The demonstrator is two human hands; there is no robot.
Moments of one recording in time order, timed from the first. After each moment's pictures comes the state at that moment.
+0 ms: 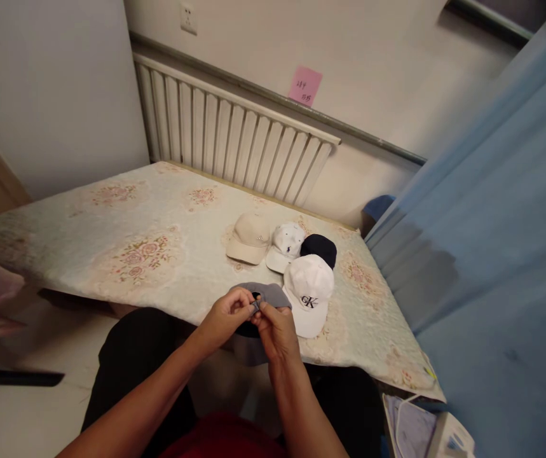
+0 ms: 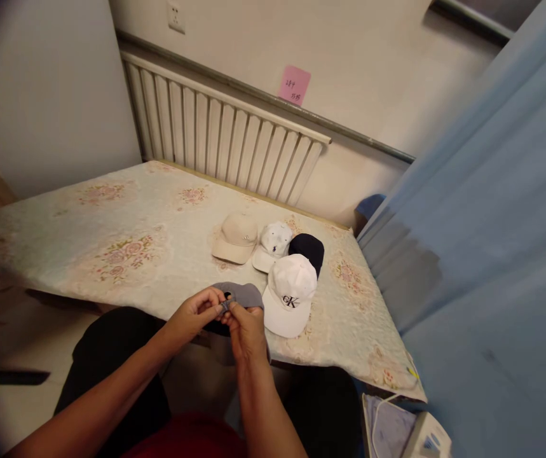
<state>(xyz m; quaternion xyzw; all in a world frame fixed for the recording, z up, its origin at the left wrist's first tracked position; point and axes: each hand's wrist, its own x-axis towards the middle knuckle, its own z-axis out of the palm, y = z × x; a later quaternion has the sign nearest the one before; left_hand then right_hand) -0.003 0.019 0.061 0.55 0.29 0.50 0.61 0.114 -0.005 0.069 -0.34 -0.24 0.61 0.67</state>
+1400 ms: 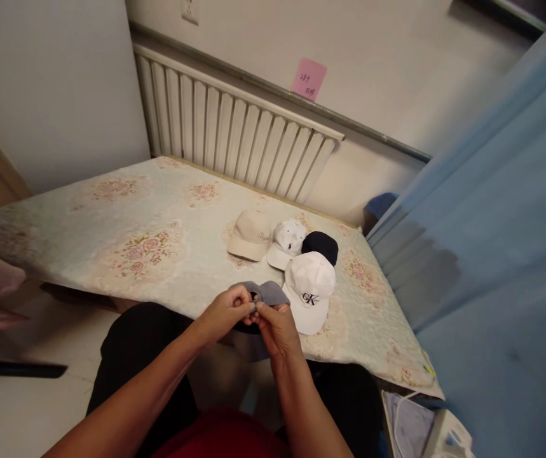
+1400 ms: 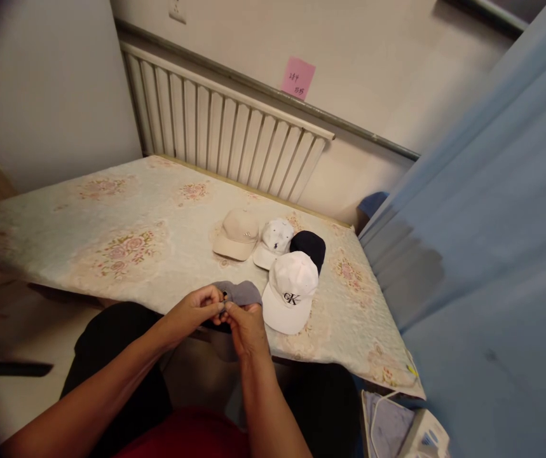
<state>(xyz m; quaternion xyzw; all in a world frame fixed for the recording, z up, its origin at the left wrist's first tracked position) -0.009 0.018 0.076 0.55 0.32 0.40 0.66 0.118 -0.005 0.065 -0.35 -0.28 0.64 0.63</state>
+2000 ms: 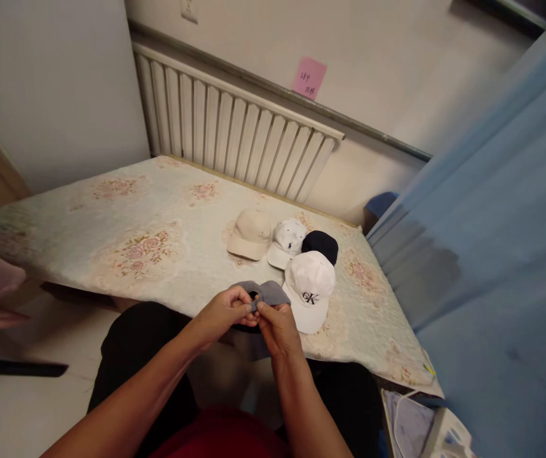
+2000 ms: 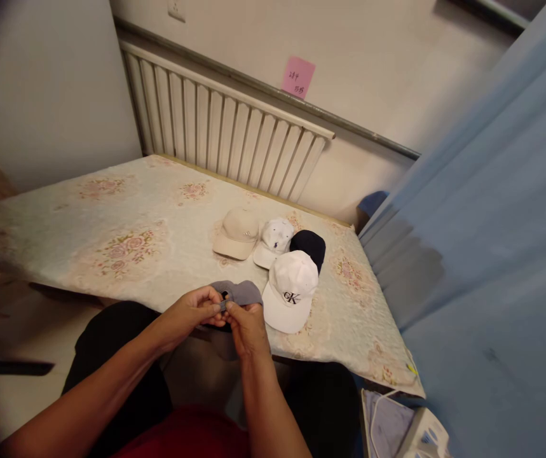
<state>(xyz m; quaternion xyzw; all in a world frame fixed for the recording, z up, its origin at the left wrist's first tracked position) -0.014 0.012 0.076 0.48 0.34 0.37 0.71 0.119 -0.006 0.061 -0.34 -0.28 0.64 0.64</state>
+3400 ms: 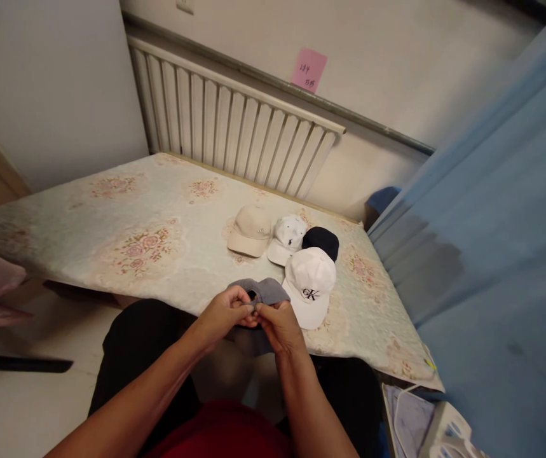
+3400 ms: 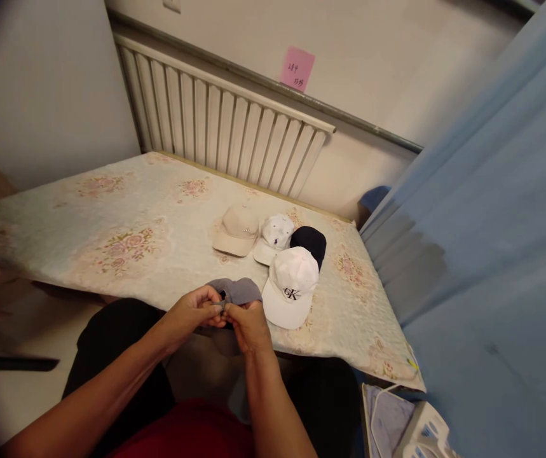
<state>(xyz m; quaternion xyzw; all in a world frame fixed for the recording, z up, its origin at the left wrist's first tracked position) -0.007 0.004 0.076 0.45 0.38 0.39 0.71 0.125 -0.010 0.064 -0.40 -0.32 0.63 0.59</state>
